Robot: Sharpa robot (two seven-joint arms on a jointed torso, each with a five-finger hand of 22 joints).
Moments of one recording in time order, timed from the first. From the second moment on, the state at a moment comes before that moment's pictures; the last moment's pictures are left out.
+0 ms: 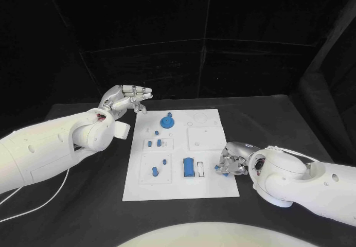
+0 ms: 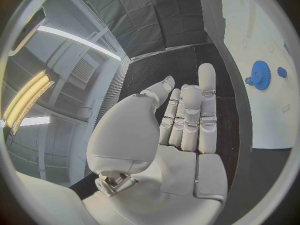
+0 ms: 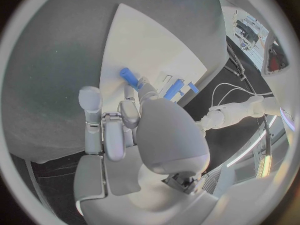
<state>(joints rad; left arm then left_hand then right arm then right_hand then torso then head) 1.17 -0.79 -0.04 1.34 -0.10 -0.22 0.41 1.33 -0.06 0.37 -0.06 0.06 0.98 0.19 0.17 0.07 1.01 0.12 0.32 0.07 1.23 0.03 1.12 0.55 0.17 1.24 0.12 0.59 0.63 0.96 -1.01 -0.04 1.91 -1.50 -0.23 -0.69 1.45 0.02 0.04 0.16 0.13 1.03 0.06 0.39 0.17 1.37 -0.01 1.20 1.20 1.47 -0.08 1.50 1.31 0.16 1.22 0.03 1.20 0.74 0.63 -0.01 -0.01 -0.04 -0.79</state>
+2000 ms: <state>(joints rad) 1.17 -0.79 -0.04 1.35 -0.10 -0.22 0.41 1.33 -0.06 0.37 -0.06 0.06 0.98 0.19 0.17 0.07 1.01 0.12 0.33 0.07 1.23 0.03 1.12 0.55 0.17 1.24 0.12 0.59 0.63 0.96 -0.88 -0.04 1.84 -1.31 -0.37 -0.68 1.30 -0.08 0.23 0.23 0.11 1.07 0.05 0.42 0.20 1.39 -0.02 1.20 1.21 1.47 -0.08 1.51 1.31 0.16 1.24 0.03 1.20 0.76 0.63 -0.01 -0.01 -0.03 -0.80</state>
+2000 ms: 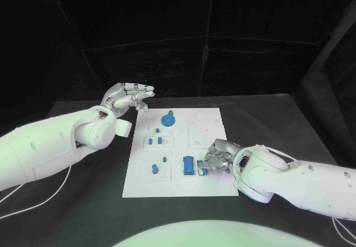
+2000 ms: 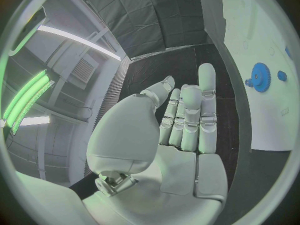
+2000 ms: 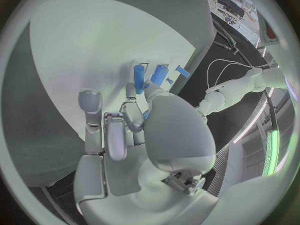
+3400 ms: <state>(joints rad) 1.17 -0.79 -0.04 1.35 -0.10 -0.22 0.40 1.33 -0.06 0.37 -0.06 0.06 0.98 0.19 0.17 0.07 1.00 0.12 0.33 0.07 1.23 0.03 1.12 0.55 0.17 1.24 0.12 0.59 0.63 0.96 -0.92 -0.04 1.86 -1.35 -0.37 -0.64 1.22 -0.09 -0.02 0.27 0.23 0.98 0.07 0.42 0.23 1.37 0.00 1.15 1.17 1.47 -0.07 1.49 1.31 0.16 1.21 0.04 1.16 0.68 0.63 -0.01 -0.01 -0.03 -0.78</state>
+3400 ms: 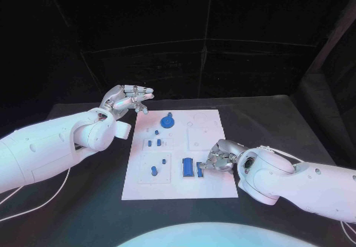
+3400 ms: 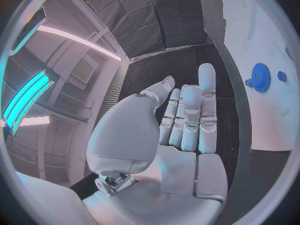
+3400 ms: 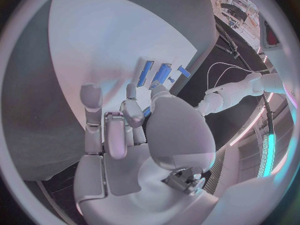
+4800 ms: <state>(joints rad) 1.12 -0.73 -0.03 1.30 0.03 -0.31 0.43 0.80 -0.01 0.22 0.00 0.01 0.60 0.12 0.08 0.01 0.61 0.09 0.13 0.01 0.59 0.03 0.23 0.05 0.13 0.52 0.14 0.10 0.20 1.09 -0.76 -0.02 1.36 -0.25 -0.43 0.35 0.89 0.01 -0.03 0.01 0.15 0.58 0.12 0.03 0.01 0.64 0.10 0.11 0.02 0.67 0.05 0.02 0.05 0.12 0.54 0.15 0.20 0.01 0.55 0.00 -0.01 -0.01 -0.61</state>
